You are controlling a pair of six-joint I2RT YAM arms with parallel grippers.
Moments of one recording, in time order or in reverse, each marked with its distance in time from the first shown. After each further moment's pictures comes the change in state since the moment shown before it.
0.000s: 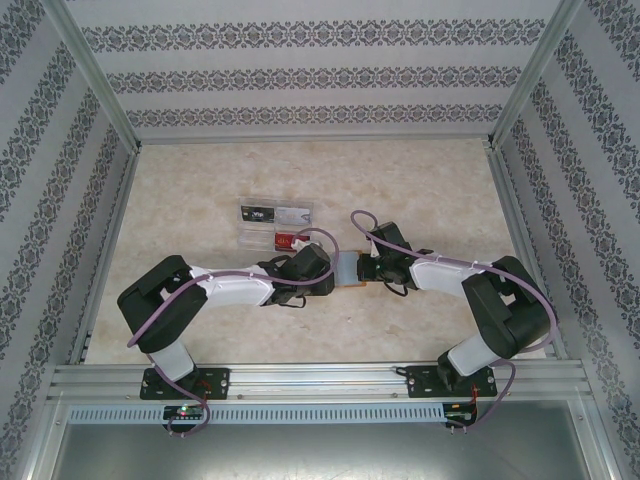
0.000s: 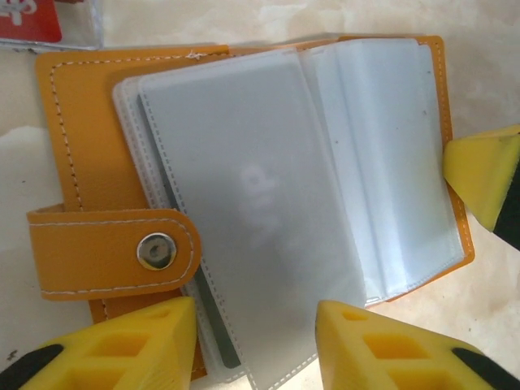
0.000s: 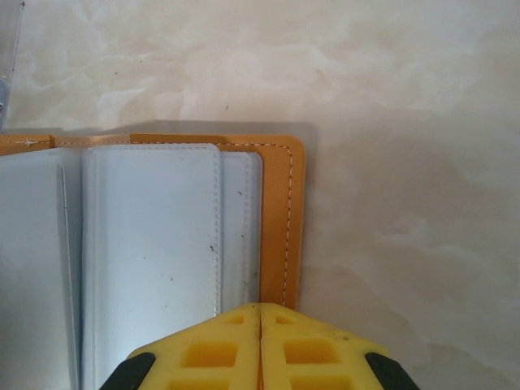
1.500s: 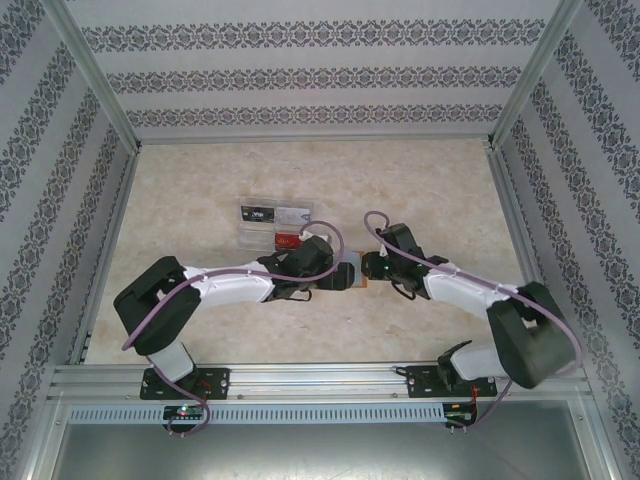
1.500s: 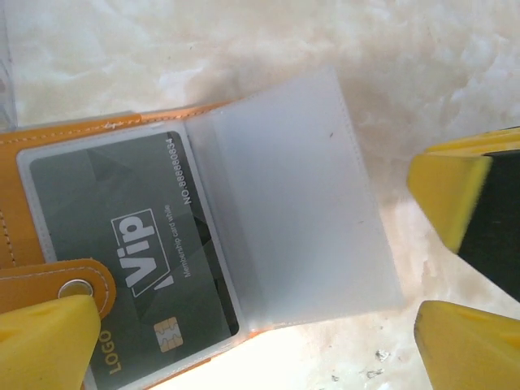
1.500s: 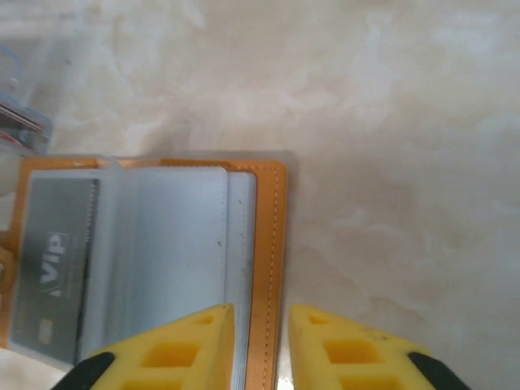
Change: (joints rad) left arm -0.001 -0.050 0.051 0.016 0.027 0.072; right arm -0.013 -0.257 -0.066 -0.028 0.065 0.010
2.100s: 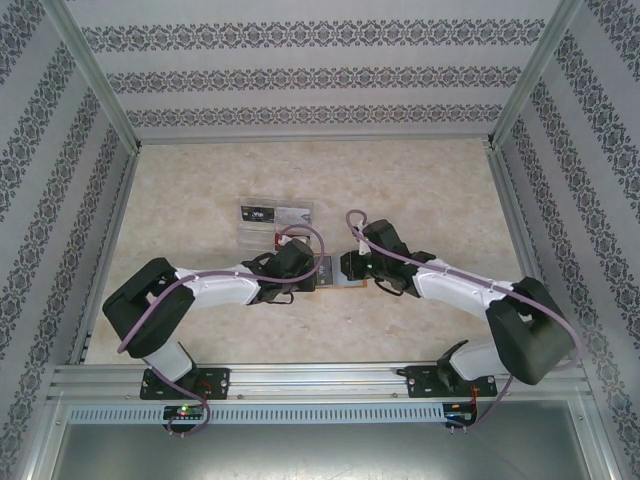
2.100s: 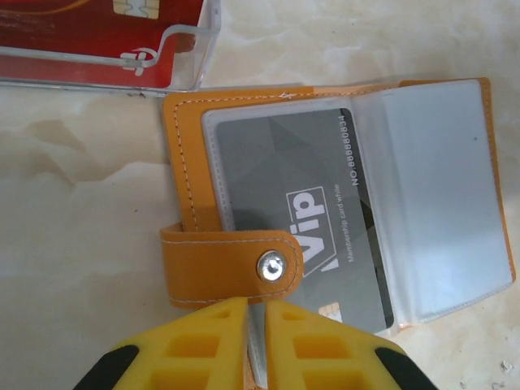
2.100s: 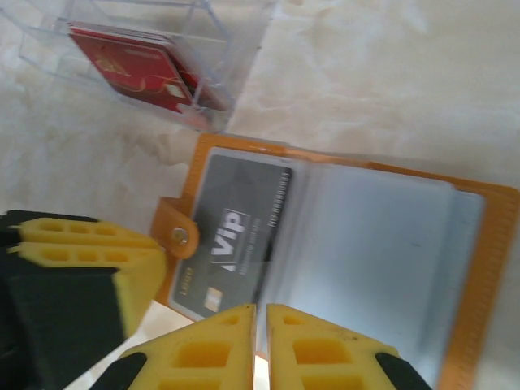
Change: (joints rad) left arm 0.095 -0.009 -0.142 0.049 0.015 -0.004; right arm 0.126 0.147 0.126 0.022 -0.137 0.008
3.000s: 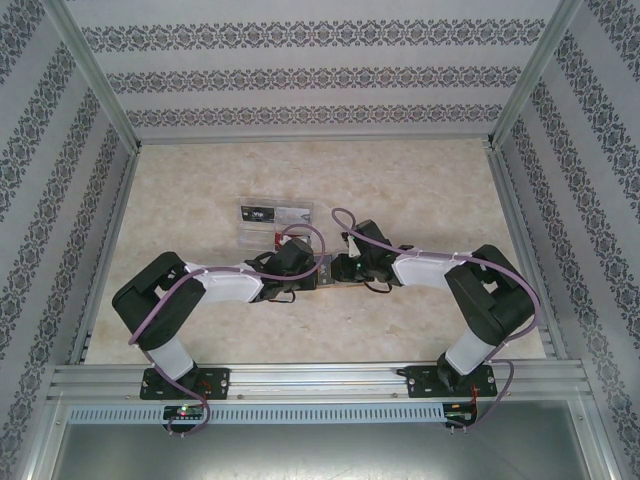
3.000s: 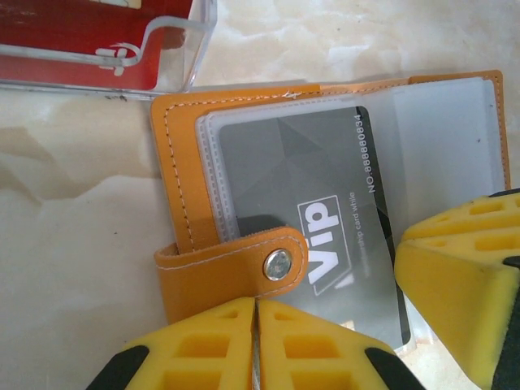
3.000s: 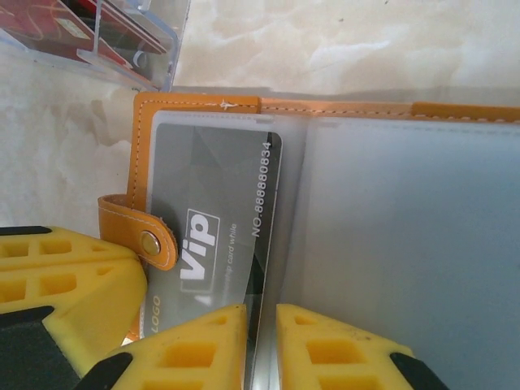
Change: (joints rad) left arm 0.017 0.049 0.000 0.061 0.041 -0.005; right arm -0.011 0.219 0.039 0.053 -0.091 0.087
